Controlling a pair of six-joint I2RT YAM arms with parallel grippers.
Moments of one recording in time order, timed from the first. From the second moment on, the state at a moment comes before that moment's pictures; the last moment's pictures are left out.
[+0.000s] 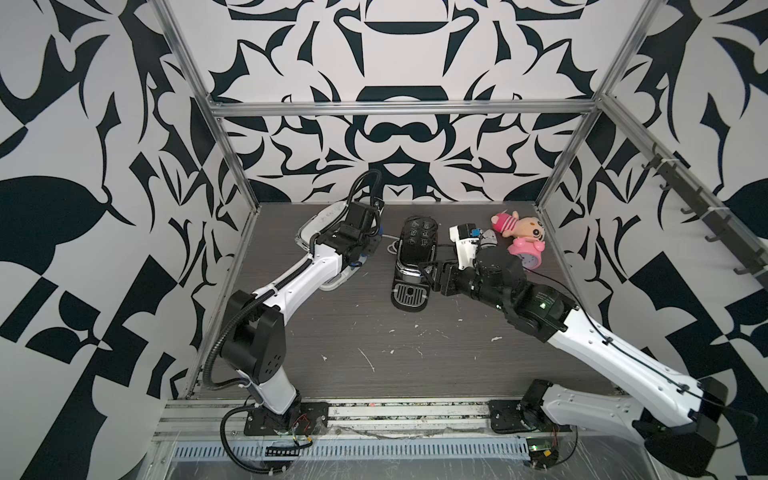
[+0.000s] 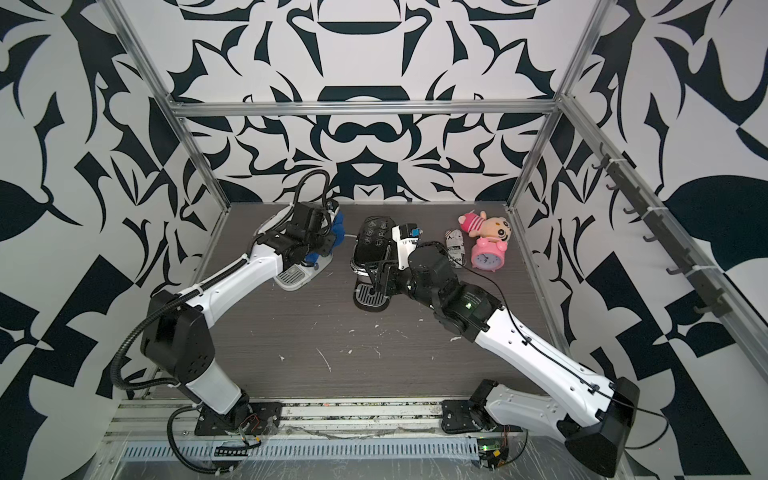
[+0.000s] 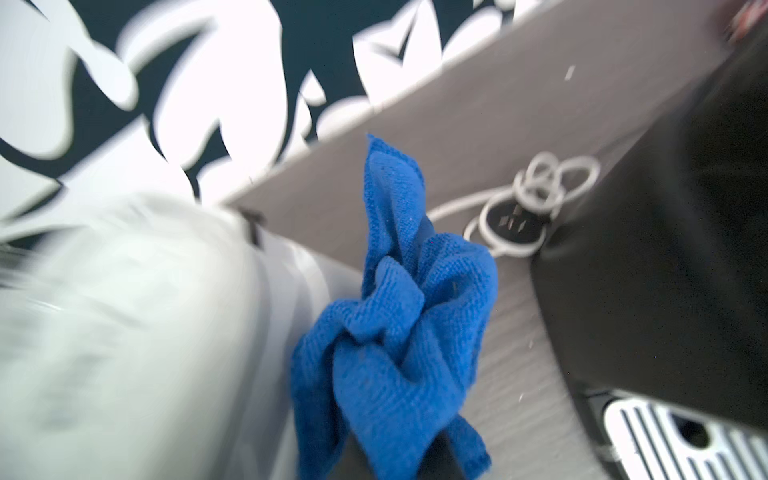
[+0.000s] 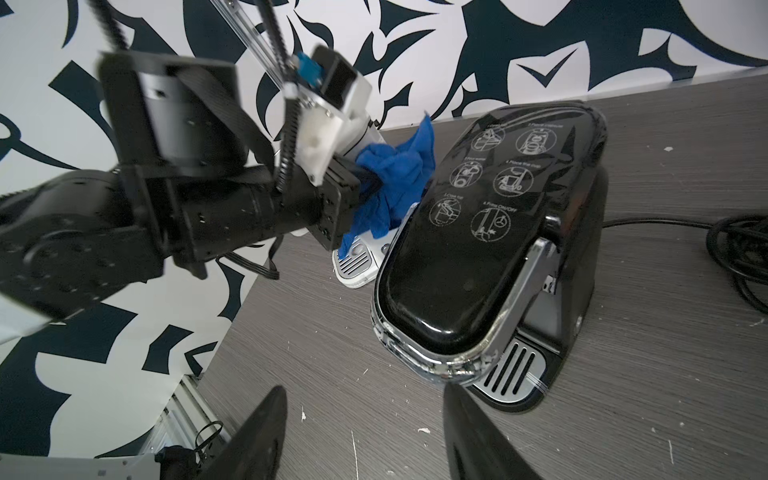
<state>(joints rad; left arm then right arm) -0.54 1.65 1.40 -0.40 -0.25 0.16 0.79 1.07 1.07 -0.39 0.01 0.62</state>
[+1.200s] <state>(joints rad) -0.22 1.59 1.76 -0.59 0.04 -0.13 0.79 1.14 1.08 -0.41 -0.02 0.63</state>
